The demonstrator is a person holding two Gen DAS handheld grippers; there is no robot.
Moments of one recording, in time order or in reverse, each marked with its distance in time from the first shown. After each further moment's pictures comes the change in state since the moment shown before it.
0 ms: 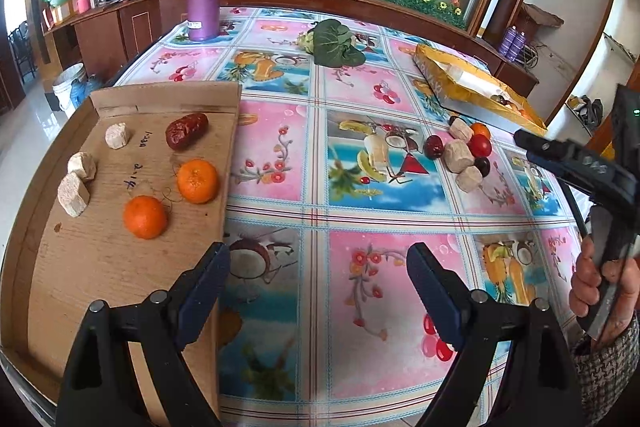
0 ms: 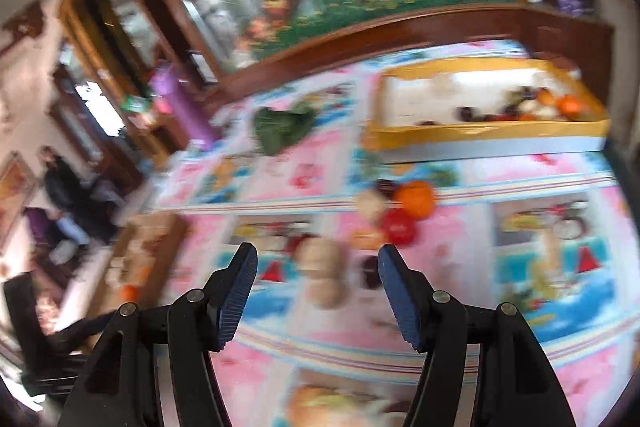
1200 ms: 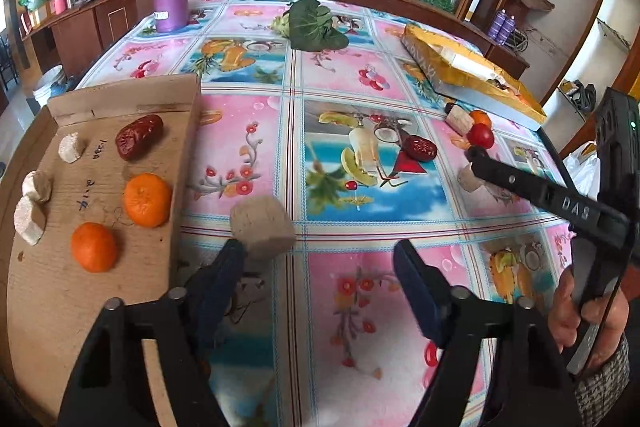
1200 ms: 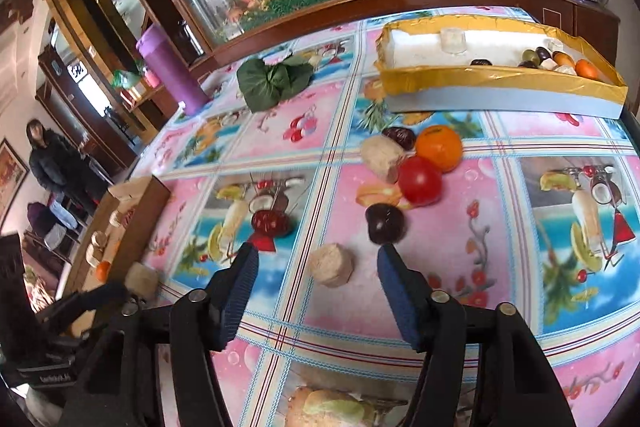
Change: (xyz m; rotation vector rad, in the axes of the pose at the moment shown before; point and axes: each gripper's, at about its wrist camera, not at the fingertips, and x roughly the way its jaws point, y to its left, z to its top) left arm 0.043 -0.006 0.016 0.039 0.051 -0.039; right arm 0.040 0.011 -0.023 -0.024 0.097 0.032
